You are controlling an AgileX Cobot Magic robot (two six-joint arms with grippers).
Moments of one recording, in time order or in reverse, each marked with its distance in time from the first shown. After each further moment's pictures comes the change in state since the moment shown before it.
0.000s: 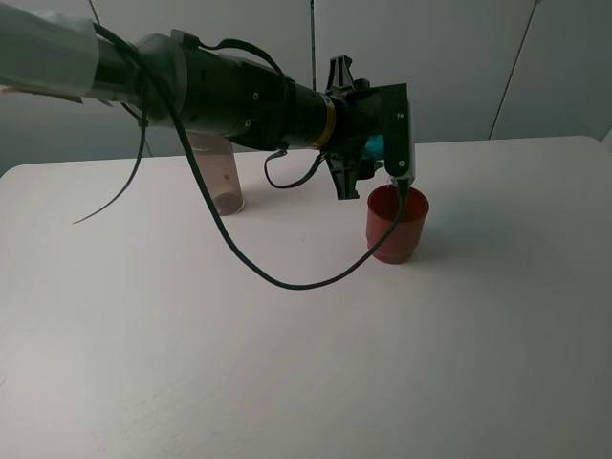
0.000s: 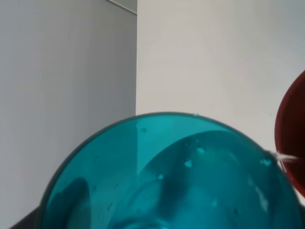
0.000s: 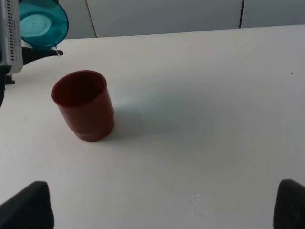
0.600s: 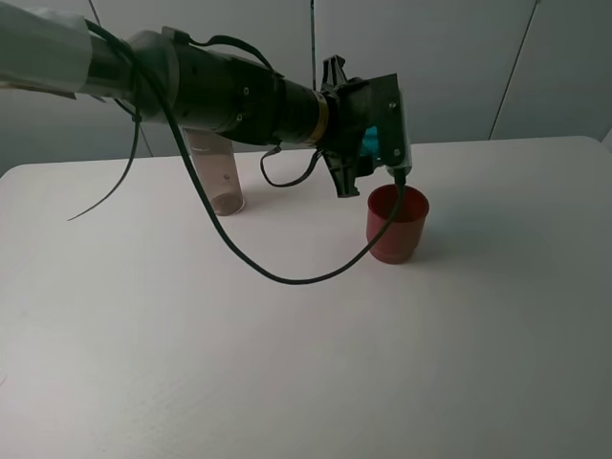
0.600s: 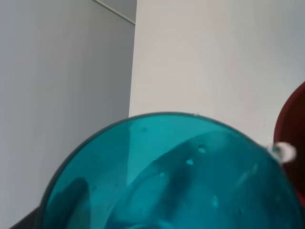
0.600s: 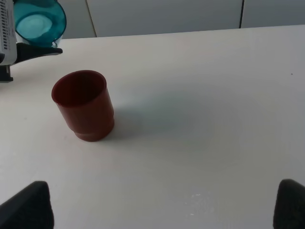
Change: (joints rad) left arm 0.027 0.000 0.000 -0.010 -0.073 -0.050; right arm 0.000 0.000 0.000 0.000 0.000 0.000
